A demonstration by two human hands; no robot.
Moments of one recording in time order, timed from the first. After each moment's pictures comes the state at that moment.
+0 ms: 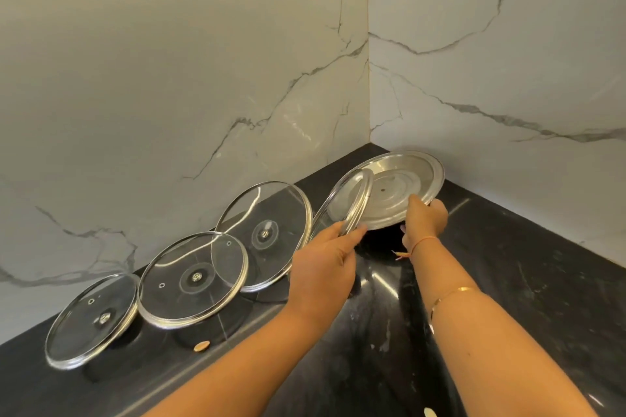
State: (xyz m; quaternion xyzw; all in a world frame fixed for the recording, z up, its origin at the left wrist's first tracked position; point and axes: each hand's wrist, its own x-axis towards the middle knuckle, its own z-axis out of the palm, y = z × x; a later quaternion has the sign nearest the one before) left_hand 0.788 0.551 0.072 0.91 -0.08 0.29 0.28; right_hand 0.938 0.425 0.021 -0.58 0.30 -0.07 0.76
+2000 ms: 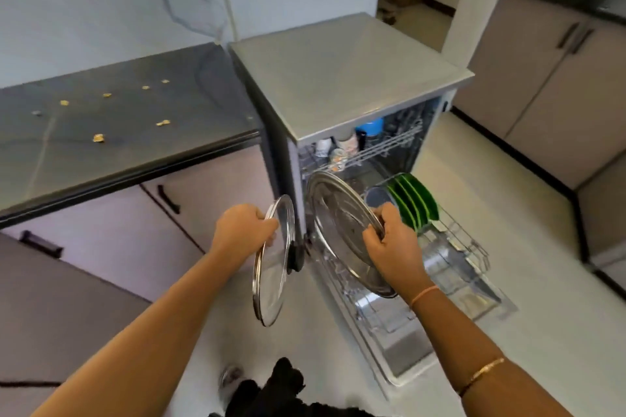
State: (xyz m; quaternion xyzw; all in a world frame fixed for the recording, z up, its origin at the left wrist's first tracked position) left_hand 0.009 0.370 0.033 0.86 -0.39 -0.27 0.22; right_hand -0.212 0.315 0.002 -0.75 0.49 -0.31 0.32
